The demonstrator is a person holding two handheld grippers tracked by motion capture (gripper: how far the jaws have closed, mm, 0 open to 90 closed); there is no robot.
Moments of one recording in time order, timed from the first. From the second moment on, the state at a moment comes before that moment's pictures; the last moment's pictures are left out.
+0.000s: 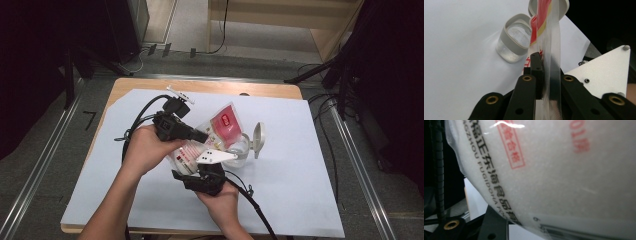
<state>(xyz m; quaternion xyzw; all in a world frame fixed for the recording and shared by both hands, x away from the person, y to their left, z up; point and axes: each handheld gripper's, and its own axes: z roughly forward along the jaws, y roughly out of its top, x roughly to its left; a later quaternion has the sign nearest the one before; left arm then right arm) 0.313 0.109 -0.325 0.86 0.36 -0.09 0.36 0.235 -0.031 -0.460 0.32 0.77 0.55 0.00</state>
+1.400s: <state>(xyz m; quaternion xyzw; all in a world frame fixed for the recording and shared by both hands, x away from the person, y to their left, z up) 0.331 0.095 -0.305 0.88 0.31 -0.09 0.34 0.240 -0.036 -0.439 0.33 0.75 0.57 -0.05</state>
